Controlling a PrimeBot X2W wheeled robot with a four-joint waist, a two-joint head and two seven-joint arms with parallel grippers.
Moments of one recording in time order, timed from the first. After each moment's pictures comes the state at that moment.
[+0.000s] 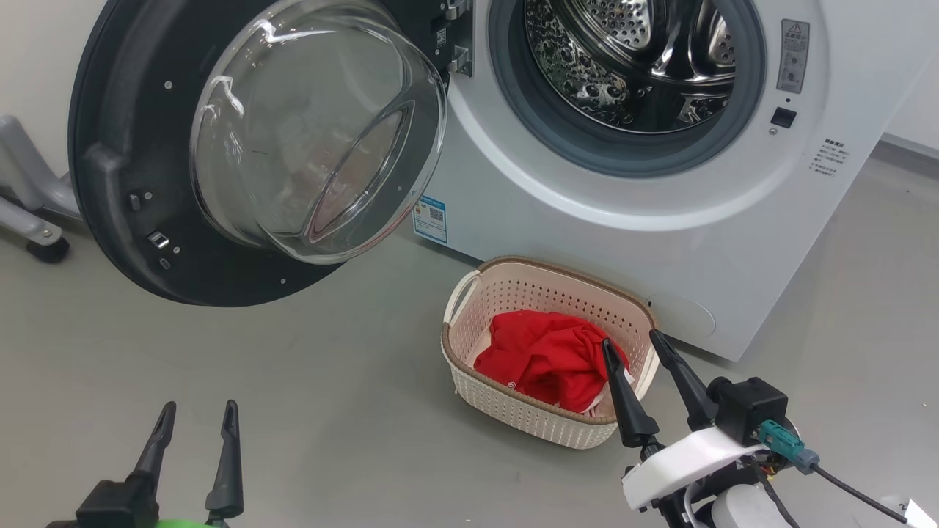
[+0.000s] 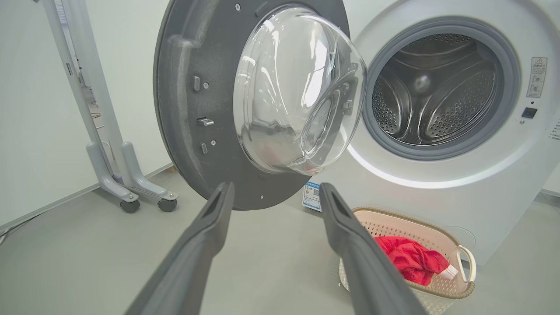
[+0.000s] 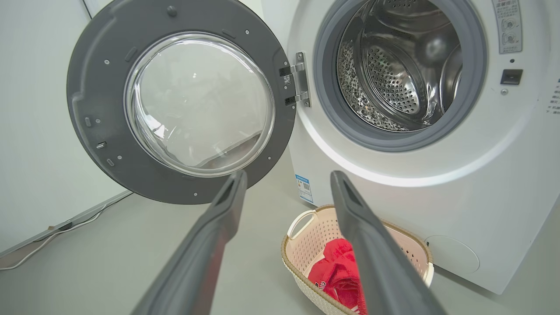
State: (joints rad) left arm 0.11 0.11 -0.07 0.12 -0.32 -0.02 -0.25; right arm -0.06 -0.05 0.37 0.25 0.43 0.12 -0.25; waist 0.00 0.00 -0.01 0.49
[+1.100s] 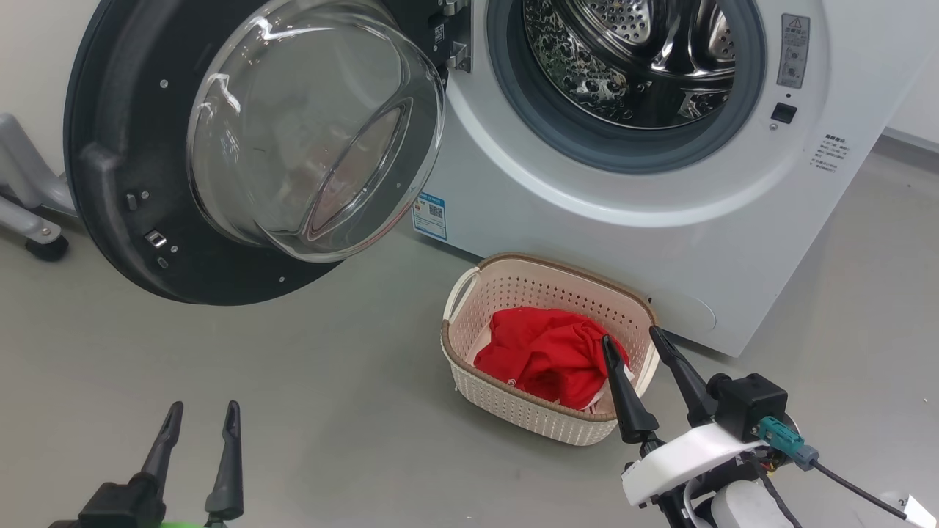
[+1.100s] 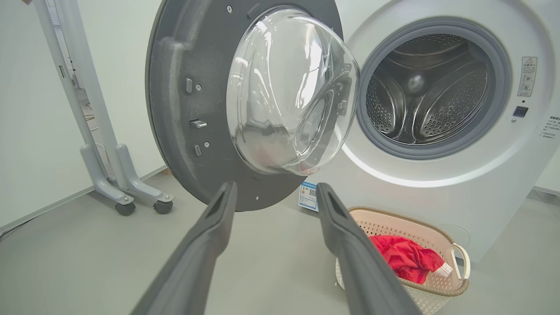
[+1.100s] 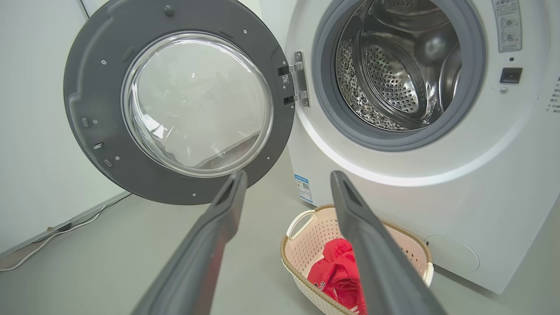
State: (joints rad) left arm 0.13 0.11 -0.08 0.09 -0.32 -0.02 -0.25; right arm -0.07 -0.05 0.37 0.25 0.43 0.12 -0.25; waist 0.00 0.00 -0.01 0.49
